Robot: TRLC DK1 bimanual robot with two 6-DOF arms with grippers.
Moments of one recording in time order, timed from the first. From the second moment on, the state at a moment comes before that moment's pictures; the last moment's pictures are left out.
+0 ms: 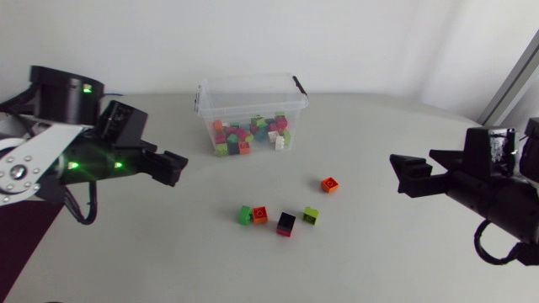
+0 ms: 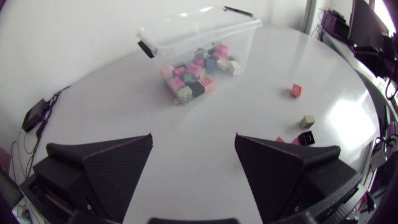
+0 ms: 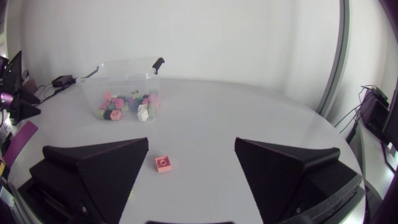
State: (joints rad) left arm -0.29 1.24 0.79 -0.27 0.04 0.18; right arm 0.14 0.80 0.47 -0.08 -0.01 0.02
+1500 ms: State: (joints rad) left arm -0.53 1.98 1.25 -0.64 0.23 1.18; right arm 0.29 1.41 0.84 -0.45 -0.10 -0.28
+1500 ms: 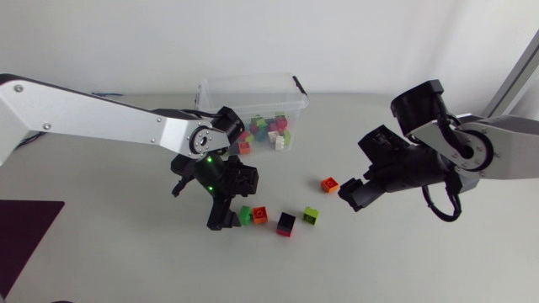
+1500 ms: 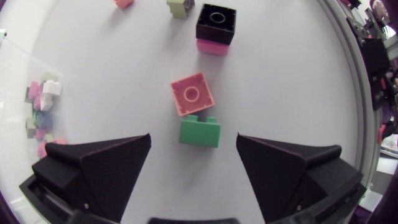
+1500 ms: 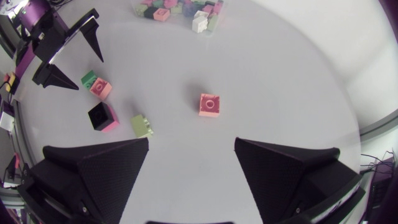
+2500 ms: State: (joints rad) left arm -0.53 2.11 1.38 -0.80 0.32 1.23; right arm 0.29 1.56 0.89 -0.35 -0.09 -0.29
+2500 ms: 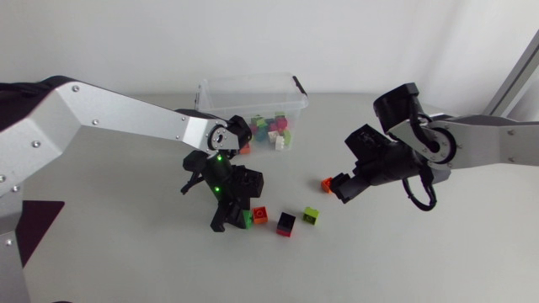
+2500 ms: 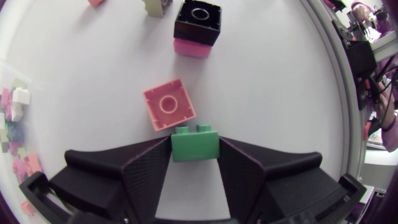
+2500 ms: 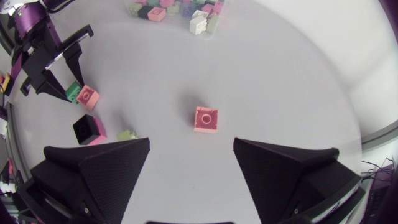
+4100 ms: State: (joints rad) left arm -0.29 1.82 1.47 -0.58 0.48 0.86; right arm 0.31 2.00 1.14 -0.34 0.03 -0.29
